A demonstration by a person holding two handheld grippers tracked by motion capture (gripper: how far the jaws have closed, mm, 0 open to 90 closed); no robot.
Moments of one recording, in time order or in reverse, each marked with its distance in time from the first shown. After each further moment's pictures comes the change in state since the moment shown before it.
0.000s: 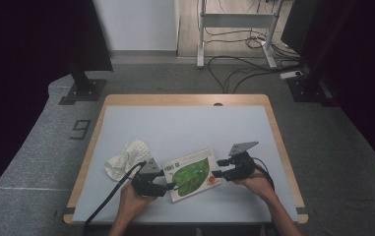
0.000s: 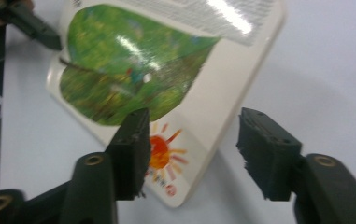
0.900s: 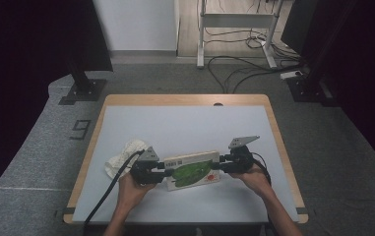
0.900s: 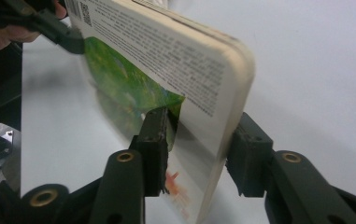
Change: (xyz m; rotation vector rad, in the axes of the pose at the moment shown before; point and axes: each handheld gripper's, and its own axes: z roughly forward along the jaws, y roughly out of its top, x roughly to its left) left arm 0.014 0.031 -0.017 -0.026 0.006 -0.008; right arm 0.002 0.019 -0.005 -0.071 0.014 0.056
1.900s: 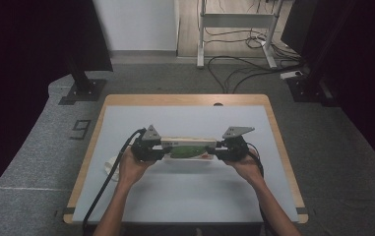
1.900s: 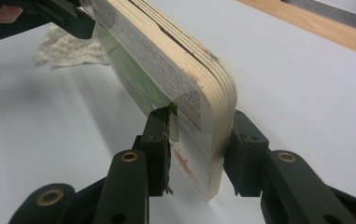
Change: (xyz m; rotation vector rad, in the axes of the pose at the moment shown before) left arm 0.043 0.045 0.007 0.011 0.154 0.090; right arm -0.004 0.035 0.009 -0.070 -0.174 -0.100
